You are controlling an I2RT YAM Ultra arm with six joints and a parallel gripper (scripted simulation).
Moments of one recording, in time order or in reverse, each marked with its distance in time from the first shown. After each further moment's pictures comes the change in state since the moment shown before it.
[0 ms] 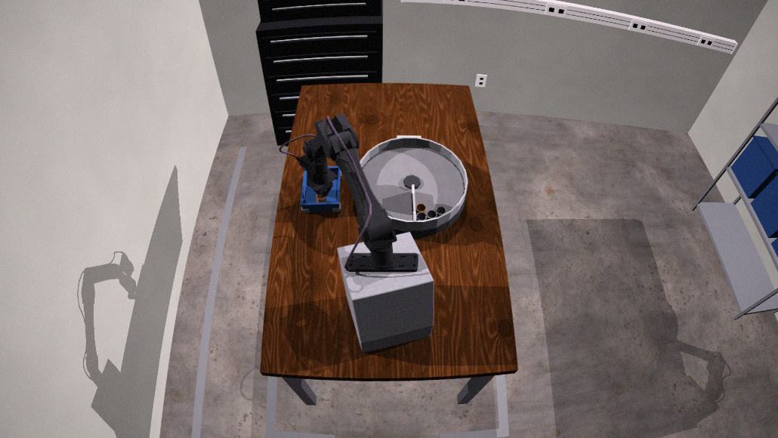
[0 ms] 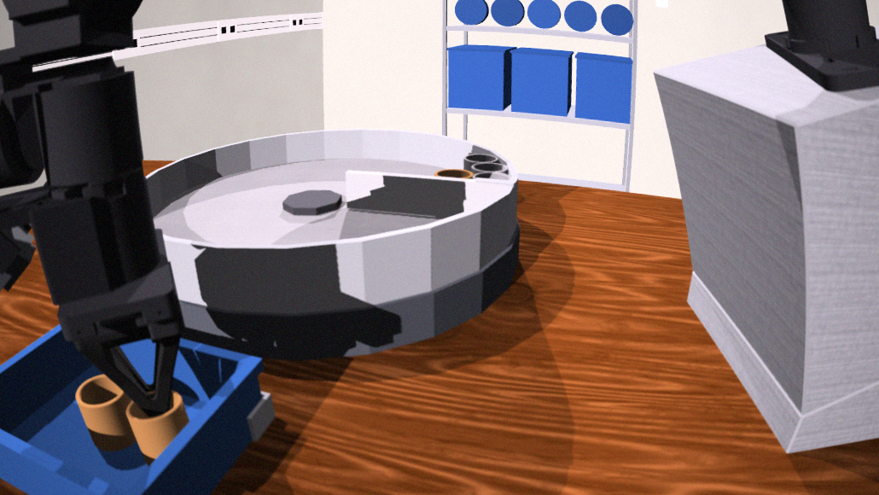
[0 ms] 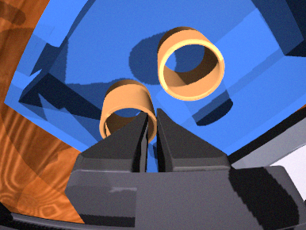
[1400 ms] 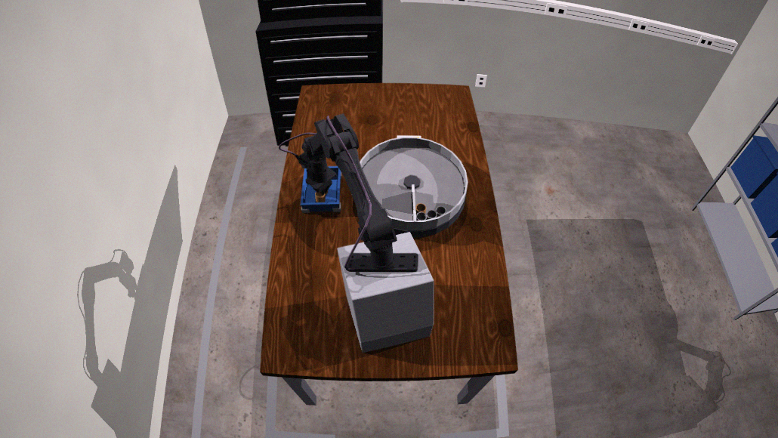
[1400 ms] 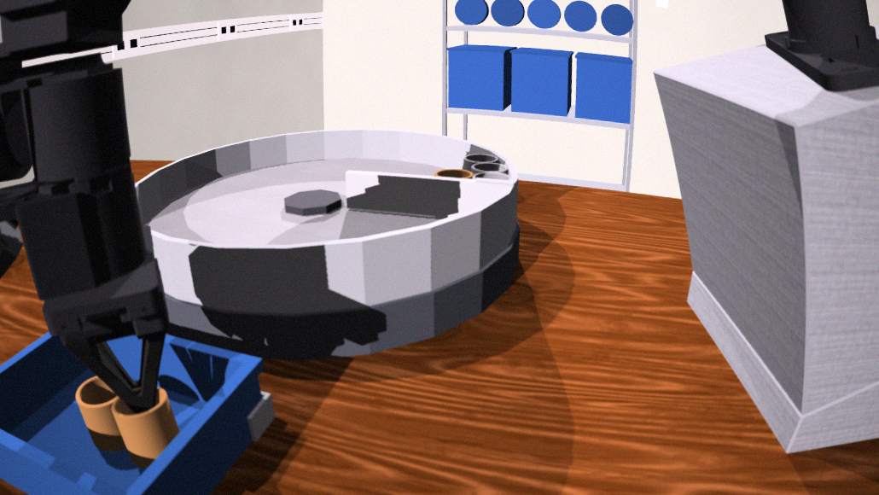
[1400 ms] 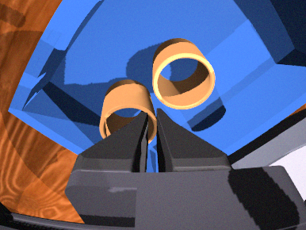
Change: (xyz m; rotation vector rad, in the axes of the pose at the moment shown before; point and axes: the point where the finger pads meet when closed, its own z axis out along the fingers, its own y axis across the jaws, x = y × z) arm -0.009 -0.003 -0.003 0.004 -0.012 0.001
